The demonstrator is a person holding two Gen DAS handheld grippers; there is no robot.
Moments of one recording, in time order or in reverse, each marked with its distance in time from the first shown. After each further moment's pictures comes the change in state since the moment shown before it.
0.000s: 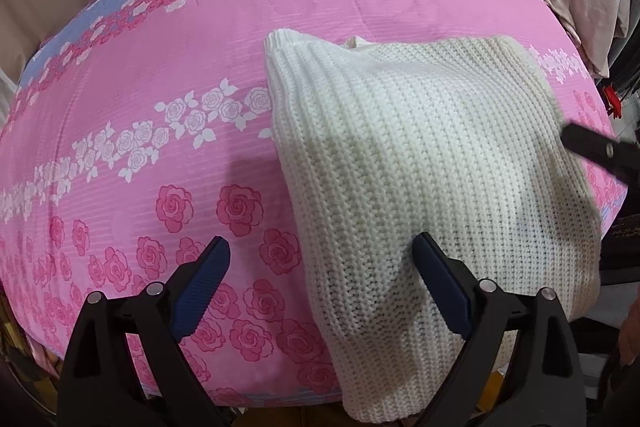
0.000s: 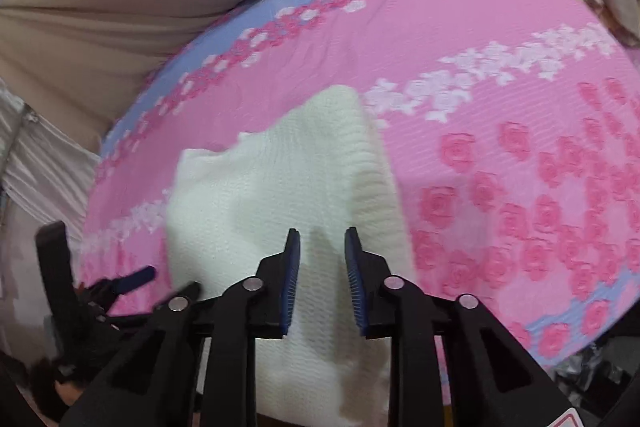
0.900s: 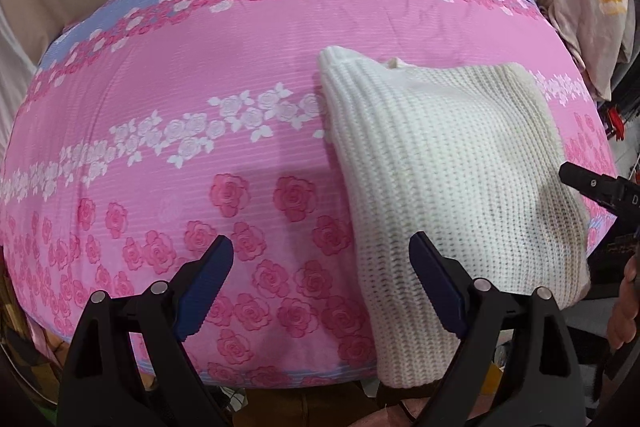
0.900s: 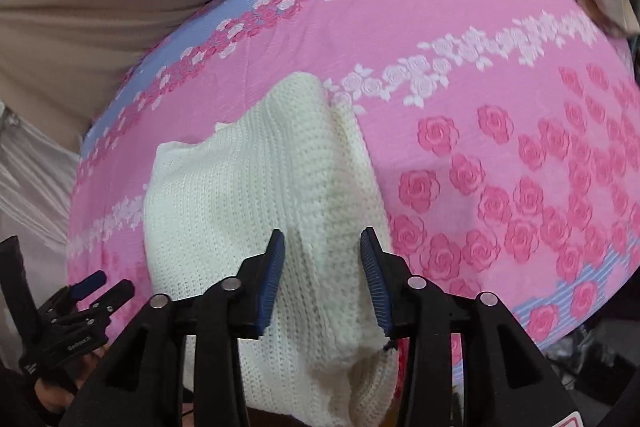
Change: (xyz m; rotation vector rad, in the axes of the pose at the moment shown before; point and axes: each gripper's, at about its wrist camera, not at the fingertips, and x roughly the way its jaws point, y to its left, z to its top) left arm -0.027 0.034 -0.009 -0.063 -0.029 0.003; right arm 0.005 -0.032 -0.014 0.088 0.048 -0.076
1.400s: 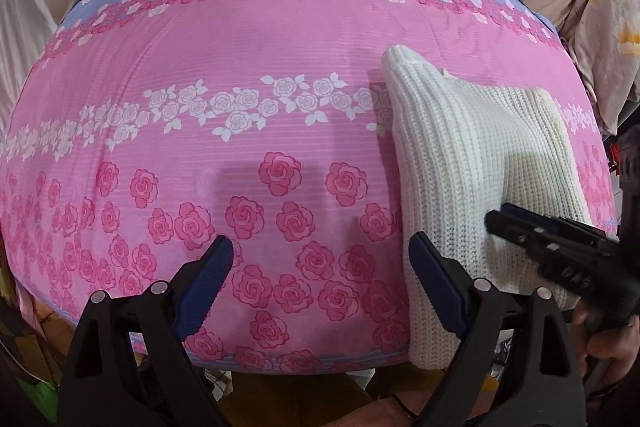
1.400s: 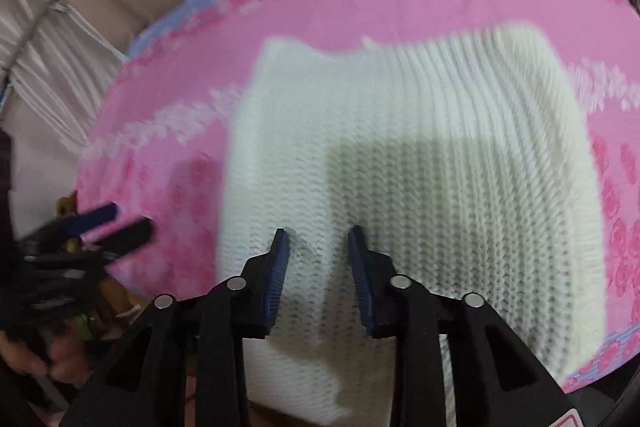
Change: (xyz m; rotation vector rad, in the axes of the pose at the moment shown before) left arm -0.012 0.050 -0.015 -0.122 -0.008 0.000; right arm 0.062 0.110 -0.025 -0.255 0.154 0.117
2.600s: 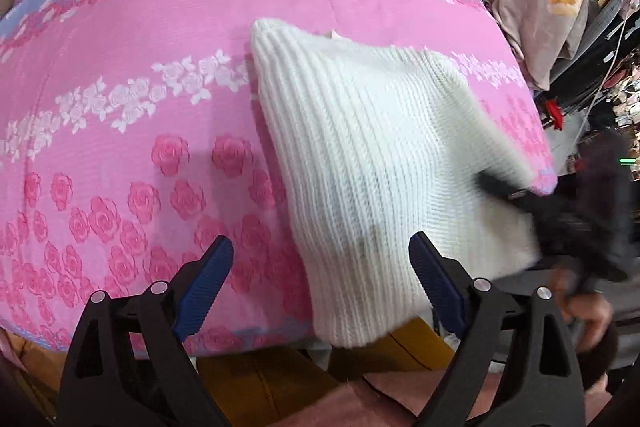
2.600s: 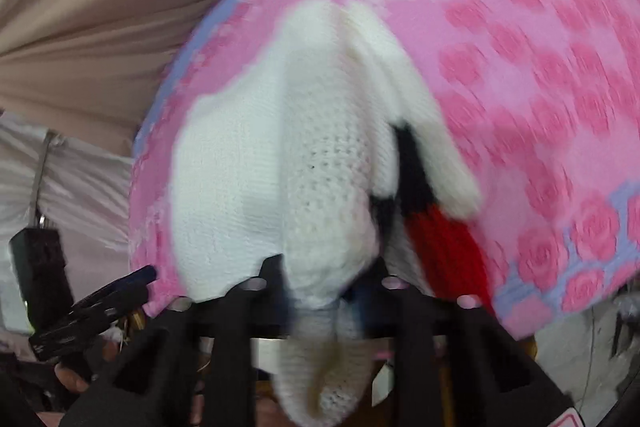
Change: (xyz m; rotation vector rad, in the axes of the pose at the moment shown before) left arm -0.003 -0.047 -0.011 0.129 0.078 -0.249; right arm -0.079 -0.067 -0.054 0.270 -0.236 0.152
